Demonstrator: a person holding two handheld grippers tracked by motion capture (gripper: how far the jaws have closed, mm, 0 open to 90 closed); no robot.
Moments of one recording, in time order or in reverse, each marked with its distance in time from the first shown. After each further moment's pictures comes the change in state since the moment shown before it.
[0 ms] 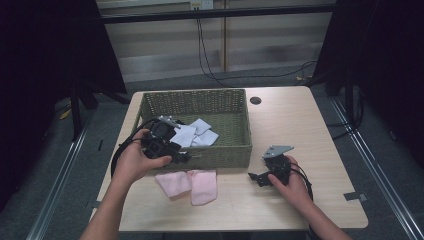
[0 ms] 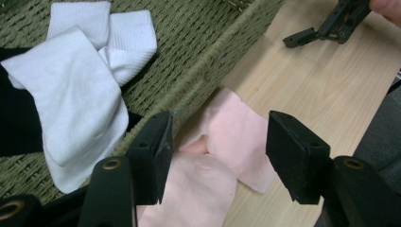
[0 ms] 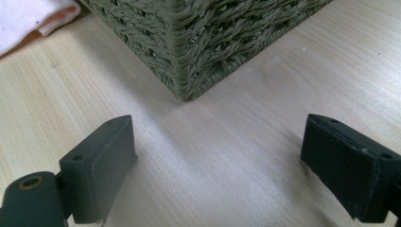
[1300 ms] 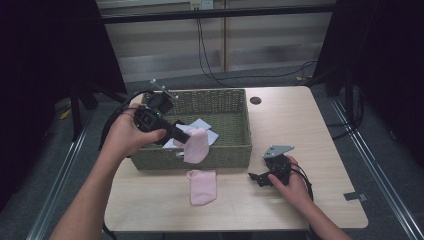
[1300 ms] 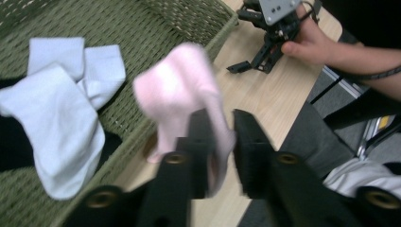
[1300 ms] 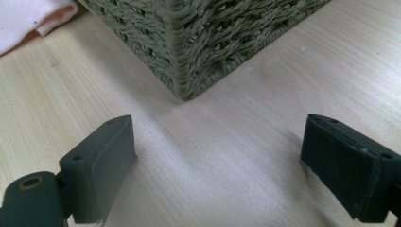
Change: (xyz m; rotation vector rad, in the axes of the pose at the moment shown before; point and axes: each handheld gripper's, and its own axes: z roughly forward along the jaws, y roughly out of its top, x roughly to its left) left arm -0.009 0.055 -0.061 0.016 -0.148 -0.003; right arm 0.000 0.000 0.000 -0.001 -0.001 0.005
